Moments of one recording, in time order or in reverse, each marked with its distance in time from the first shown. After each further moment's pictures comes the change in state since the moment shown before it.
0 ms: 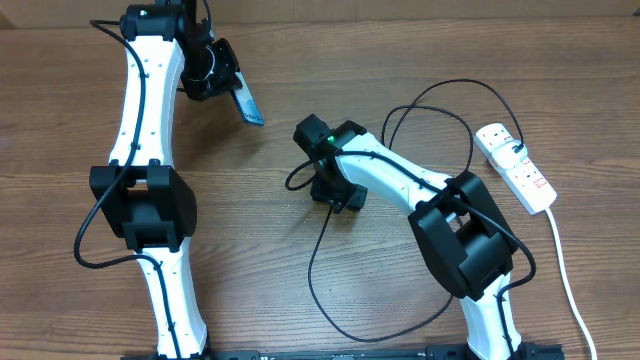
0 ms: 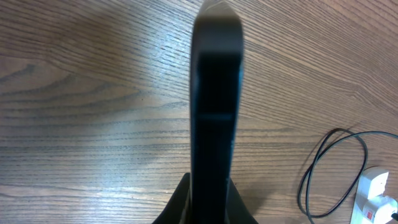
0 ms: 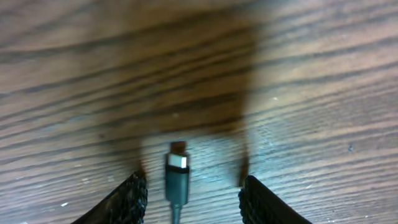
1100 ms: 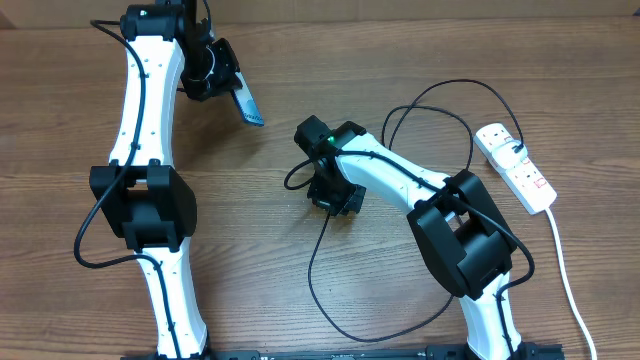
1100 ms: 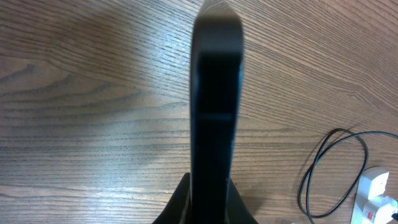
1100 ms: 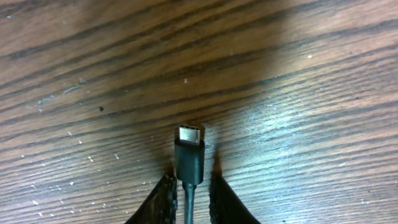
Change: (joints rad) left arm 0.000 0.000 0.000 0.000 0.000 0.000; right arm -0.001 0.009 -0.001 -0.004 -0.103 0.029
